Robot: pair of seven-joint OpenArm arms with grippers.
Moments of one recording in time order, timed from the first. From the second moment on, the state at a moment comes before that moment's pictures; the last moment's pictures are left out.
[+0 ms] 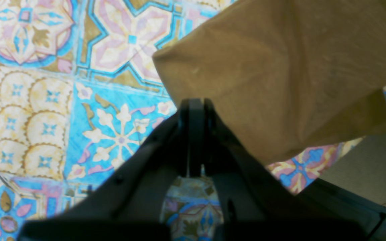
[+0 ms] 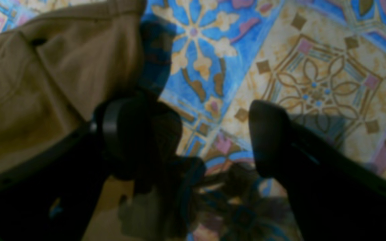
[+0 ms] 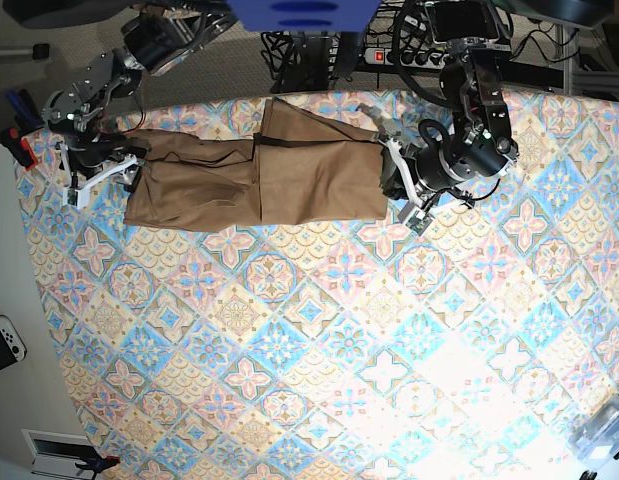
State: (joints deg) left arm 10.9 -0.2 -10.4 109.1 -20.6 -40.8 68.8; right arm 0.0 -5.4 56.9 91.2 1.6 44.2 -53.2
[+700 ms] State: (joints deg) left arm 11.4 -0.2 -10.3 109.1 -20.6 -40.8 68.7; right arm 9.5 1.1 63.9 90.9 14.8 44.2 -75.7
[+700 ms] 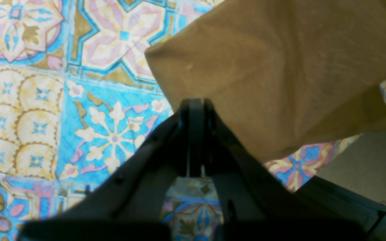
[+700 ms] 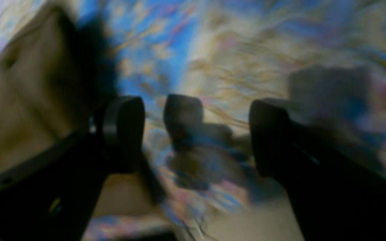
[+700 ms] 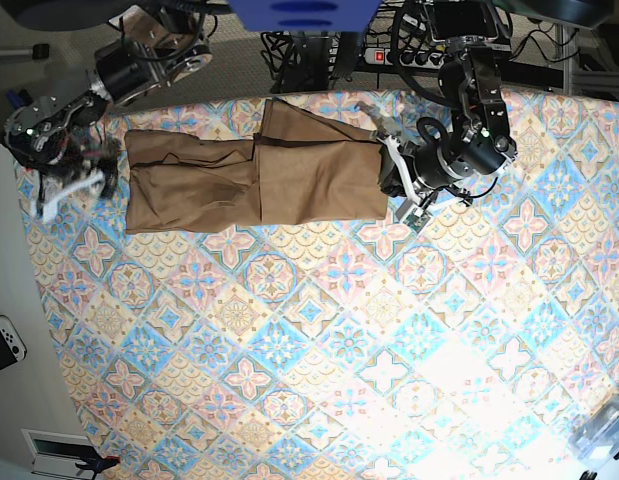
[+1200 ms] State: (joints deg) left arm 11.5 -0.2 -10.2 109.1 -20.6 -40.8 68.7; right arm 6.8 2.0 63.4 91.1 27.5 44.2 -74.9
